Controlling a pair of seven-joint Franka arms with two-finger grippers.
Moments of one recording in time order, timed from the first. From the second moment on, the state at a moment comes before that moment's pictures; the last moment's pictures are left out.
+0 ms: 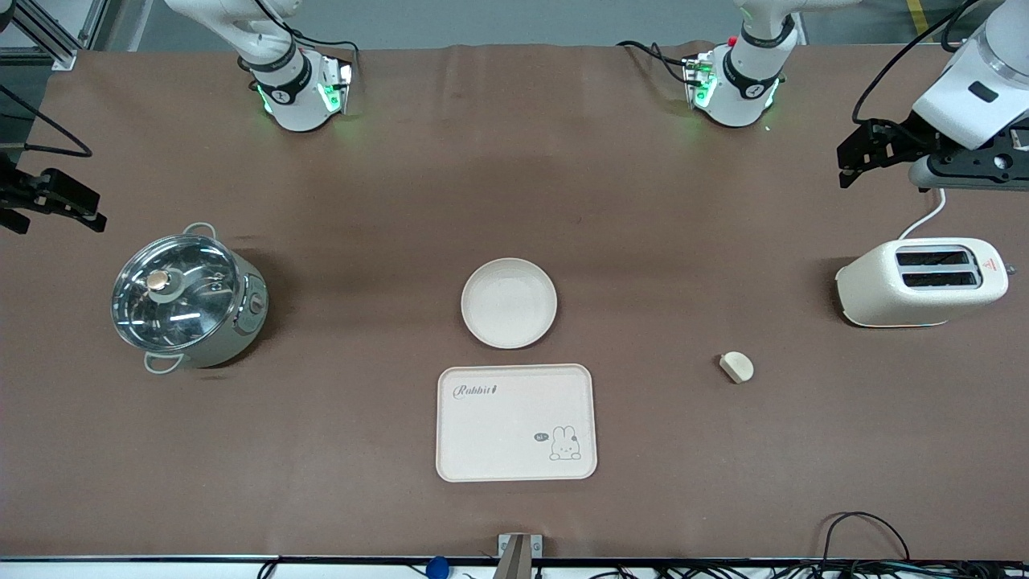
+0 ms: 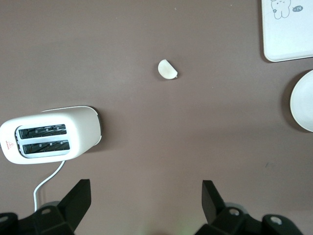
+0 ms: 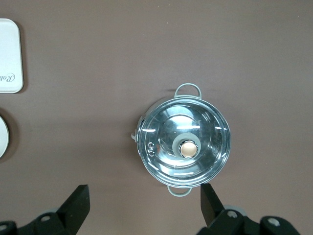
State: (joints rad) left arm 0.01 -0.09 -0.17 -1.63 0.03 1.54 -0.04; right arm -0.04 0.02 0.00 -1.50 -0.03 1.56 -0.07
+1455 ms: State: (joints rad) left arm 0.00 0.50 -0.16 -1.64 0.04 2.10 -0.46; right arm 0.47 0.47 0.01 -1.89 0.25 2.49 0.39
